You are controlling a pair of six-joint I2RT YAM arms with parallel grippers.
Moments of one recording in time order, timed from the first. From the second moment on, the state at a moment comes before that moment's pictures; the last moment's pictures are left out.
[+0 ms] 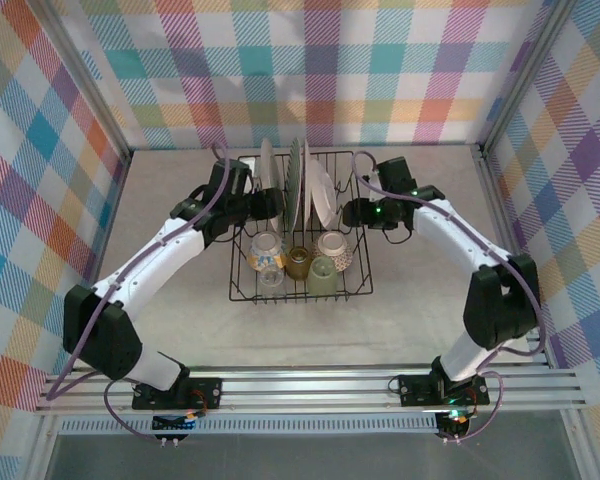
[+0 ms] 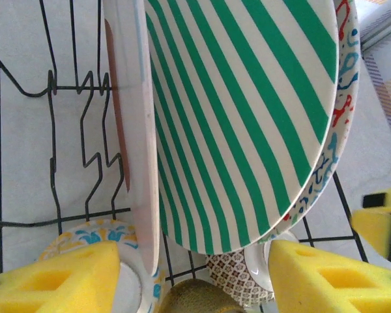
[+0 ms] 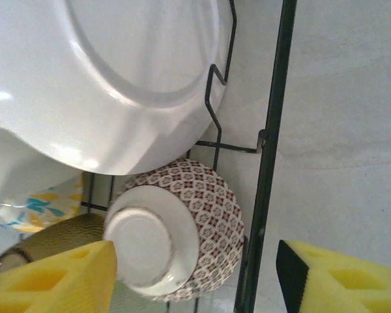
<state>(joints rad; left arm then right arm) -0.48 1.49 1.30 -0.48 0.06 -0.49 0.36 1.60 1.31 -0.67 -0.23 0.32</state>
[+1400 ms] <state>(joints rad) -0.46 1.46 1.47 -0.61 0.04 -0.47 0.35 1.12 1.19 -0.71 -0.21 0.39</state>
